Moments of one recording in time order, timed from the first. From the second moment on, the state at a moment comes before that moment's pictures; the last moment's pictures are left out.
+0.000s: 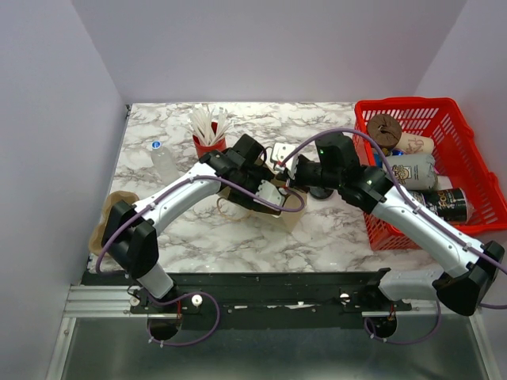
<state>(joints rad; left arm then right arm) -0.70 1.61 1.36 -0.86 0.24 1.32 0.76 1.26 1.26 -0.49 -0.32 -0.59</state>
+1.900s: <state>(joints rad) -0.68 1.38 1.21 -0.57 0.34 0.97 0.69 1.36 1.37 -0.50 -0.39 -0.57</state>
